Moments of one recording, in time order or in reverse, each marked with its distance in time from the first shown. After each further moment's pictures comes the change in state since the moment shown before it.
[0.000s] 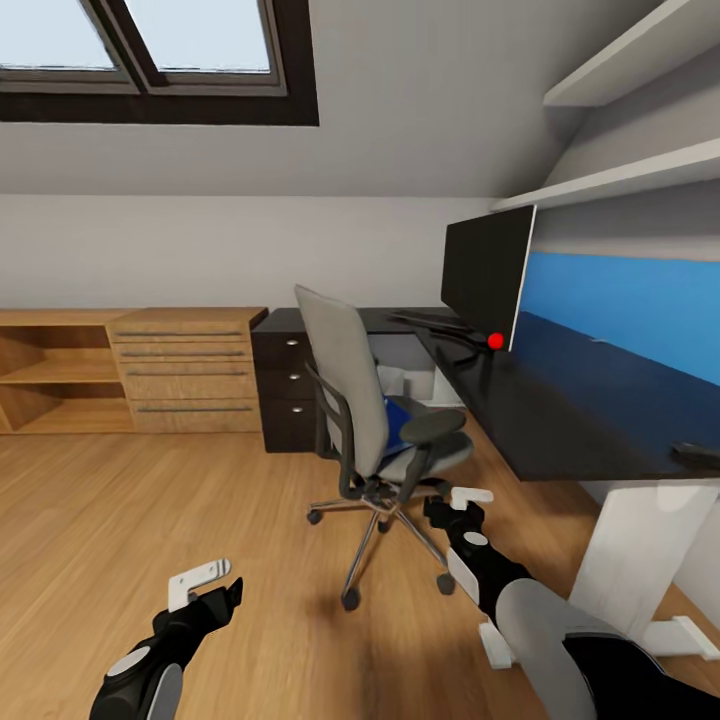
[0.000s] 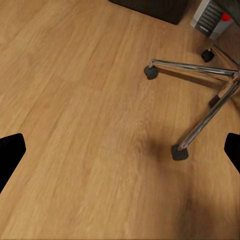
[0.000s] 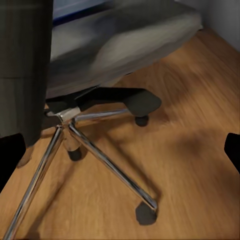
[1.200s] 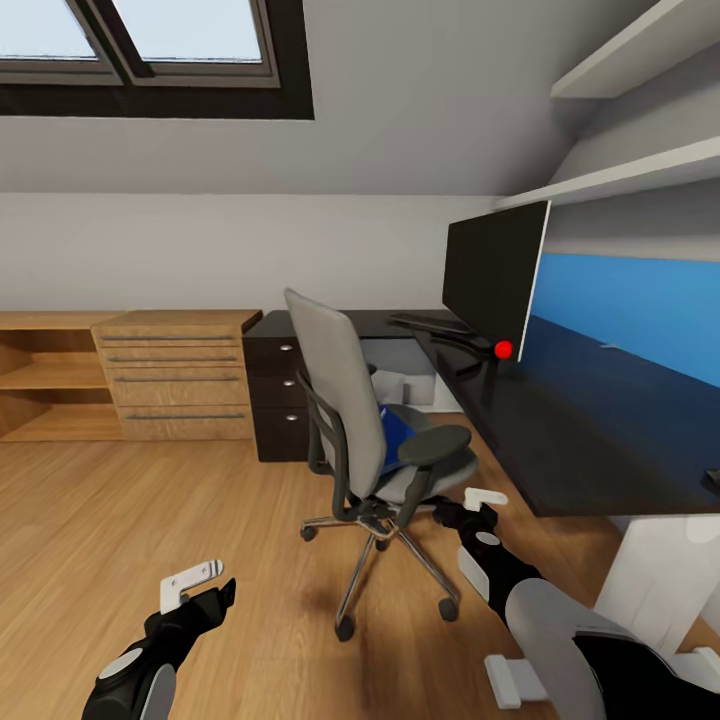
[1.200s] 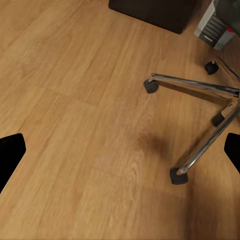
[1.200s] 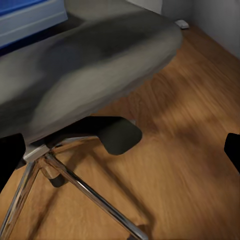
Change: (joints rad) left arm 0.001 0.000 0.029 -0.001 0.000 -0.001 -0.002; right arm 0.000 -0.029 -0.063 -0.001 0.000 0.000 -0.005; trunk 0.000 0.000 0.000
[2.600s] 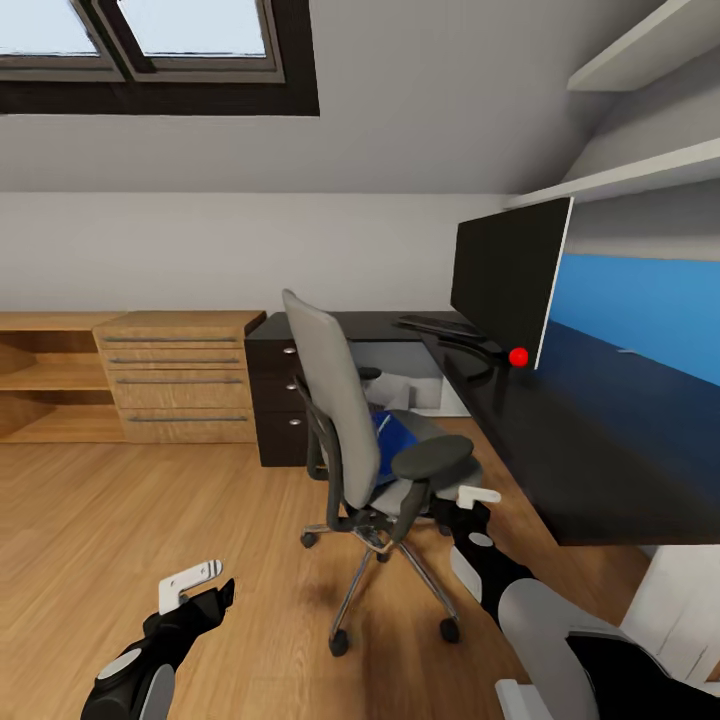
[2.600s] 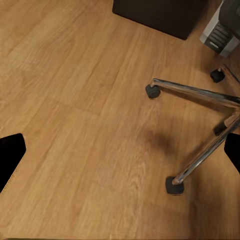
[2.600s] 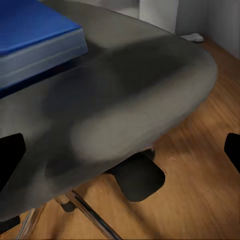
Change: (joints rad) left arm 0.000 0.000 0.005 0.001 -0.003 0.001 0.000; right arm 0.000 0.024 0.004 0.003 -0.001 -0.054 0.001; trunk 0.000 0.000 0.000
